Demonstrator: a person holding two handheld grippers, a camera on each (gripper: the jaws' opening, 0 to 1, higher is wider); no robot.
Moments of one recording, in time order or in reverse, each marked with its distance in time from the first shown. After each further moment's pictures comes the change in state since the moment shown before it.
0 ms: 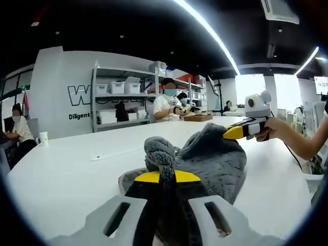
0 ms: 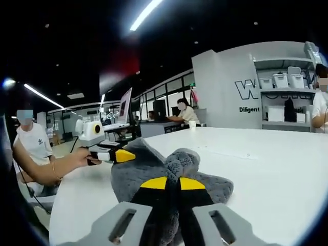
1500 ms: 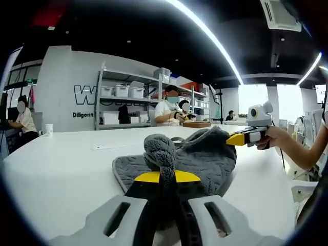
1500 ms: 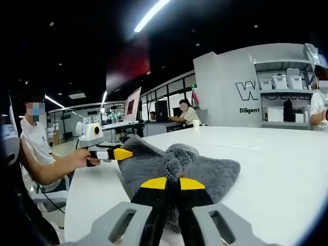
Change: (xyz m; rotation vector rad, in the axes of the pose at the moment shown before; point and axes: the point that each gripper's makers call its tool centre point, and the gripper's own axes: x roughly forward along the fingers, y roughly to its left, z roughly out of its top) left arm -0.054 -0.033 -0.018 -0.066 -0.060 0.028; right arm -0.042 0.041 -0.024 -0.005 -0.013 -0.003
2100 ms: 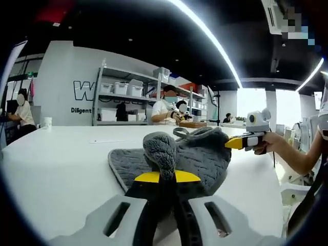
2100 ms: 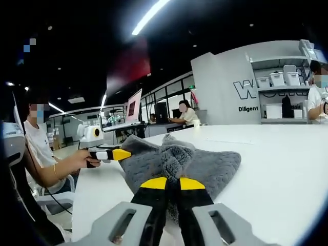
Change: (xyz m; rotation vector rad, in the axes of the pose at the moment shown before) left arm -0.020 -0.015 -0.008 -0.052 0.004 -0.027; right arm -0.018 0.015 -0.013 0.036 -0.017 -0.002
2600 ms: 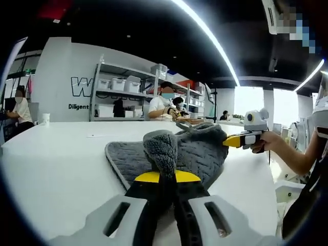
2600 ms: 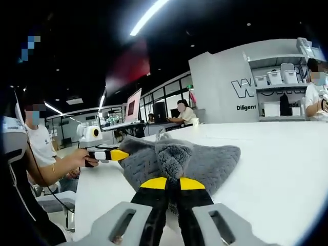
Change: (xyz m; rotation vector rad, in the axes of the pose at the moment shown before) left arm -0.012 -0.010 -0.012 -0.006 0.029 -0.027; right arm -0.009 0.008 -0.012 -0.003 0.005 -0.028
